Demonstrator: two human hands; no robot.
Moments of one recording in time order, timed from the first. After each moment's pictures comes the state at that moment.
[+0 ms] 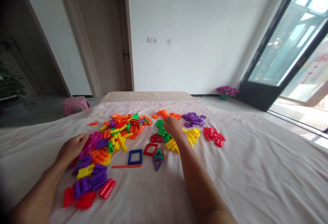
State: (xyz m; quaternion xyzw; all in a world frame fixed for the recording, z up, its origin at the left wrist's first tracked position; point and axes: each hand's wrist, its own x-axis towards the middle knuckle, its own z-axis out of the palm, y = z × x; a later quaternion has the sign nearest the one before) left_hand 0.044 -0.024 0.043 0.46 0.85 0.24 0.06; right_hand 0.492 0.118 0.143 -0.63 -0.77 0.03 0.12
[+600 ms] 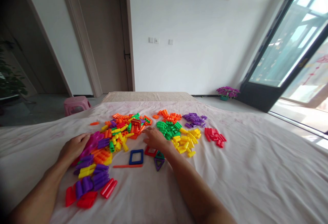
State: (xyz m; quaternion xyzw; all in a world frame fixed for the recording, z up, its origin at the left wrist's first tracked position) left_hand 0.043 -0.022 0.040 0.46 0.85 0.23 0.06; right_hand 0.434 0.089 0.092 -0.35 -0.92 0.13 0.13
